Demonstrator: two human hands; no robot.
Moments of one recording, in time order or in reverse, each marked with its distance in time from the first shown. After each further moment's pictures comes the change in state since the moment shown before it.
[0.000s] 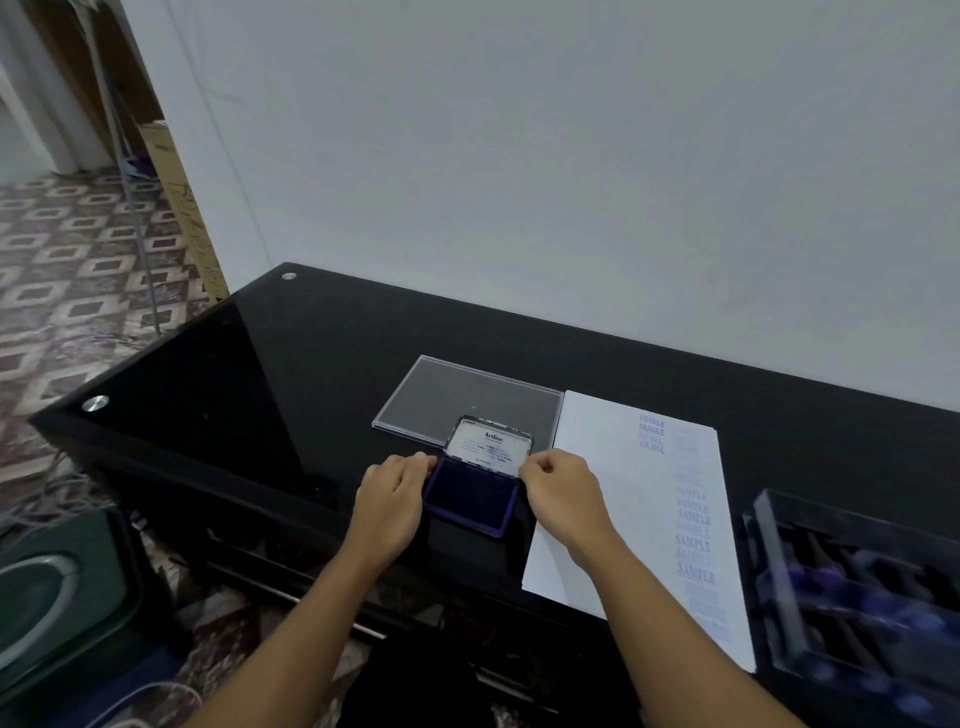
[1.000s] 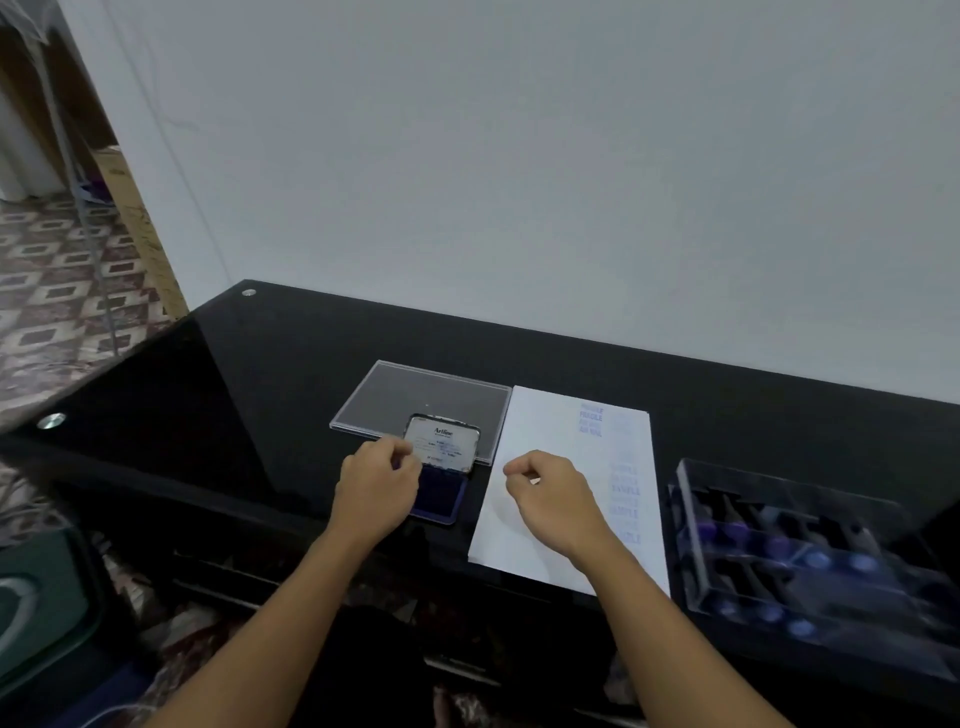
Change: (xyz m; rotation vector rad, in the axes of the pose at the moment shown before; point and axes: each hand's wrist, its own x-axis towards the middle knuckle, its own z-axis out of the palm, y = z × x) left_hand -0.028 0.055 0.015 0.272 0.067 0.071; right_hand -0.038 0.027 -0.048 -0.066 -0.028 -0.150
